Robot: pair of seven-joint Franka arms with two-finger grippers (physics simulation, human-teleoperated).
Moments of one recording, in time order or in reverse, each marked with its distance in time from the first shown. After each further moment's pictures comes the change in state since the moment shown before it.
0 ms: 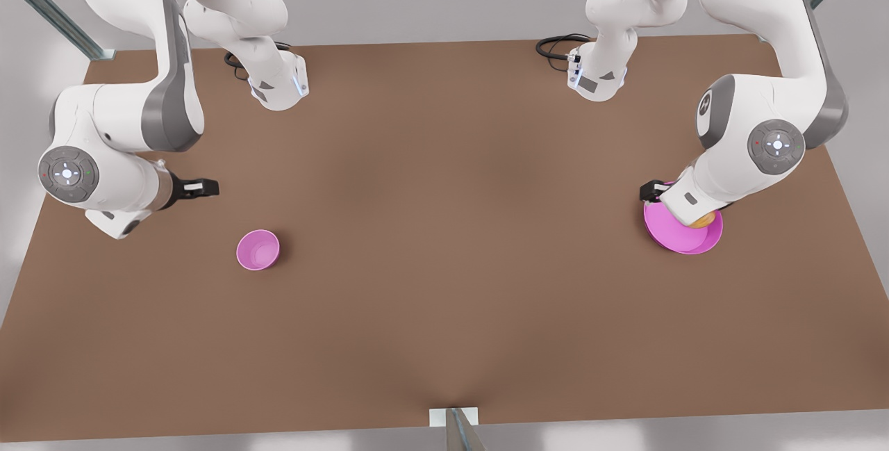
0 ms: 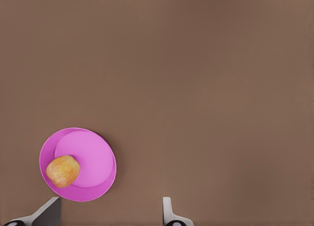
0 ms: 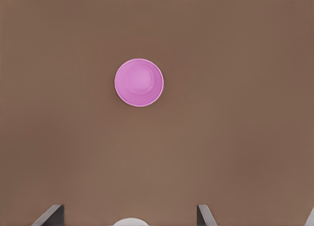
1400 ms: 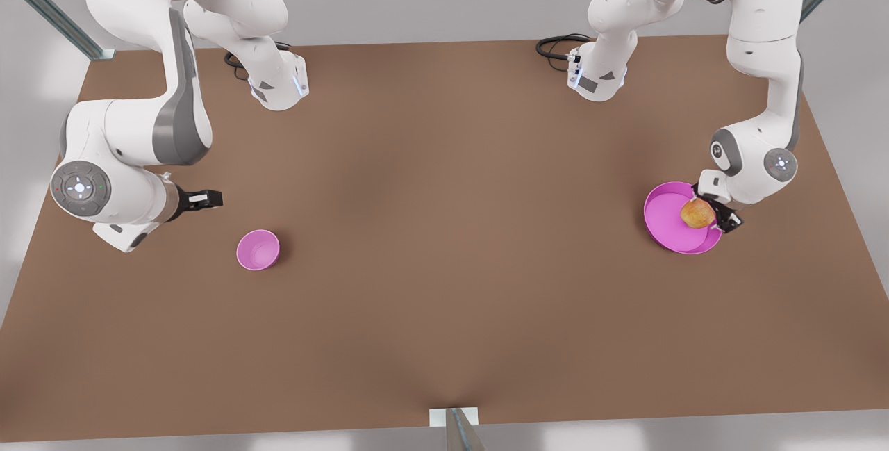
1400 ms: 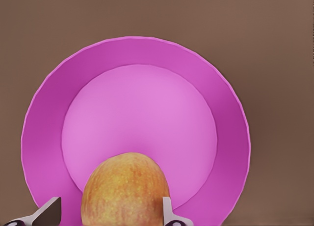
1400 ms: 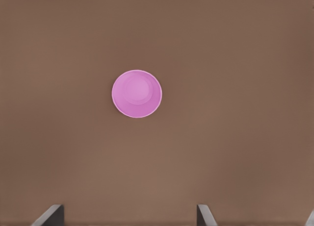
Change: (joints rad) left arm 0.292 0.063 0.243 -0.836 0.000 1.042 1.423; right arm 0.006 0.045 0.003 0.022 -0.022 0.035 -0.028
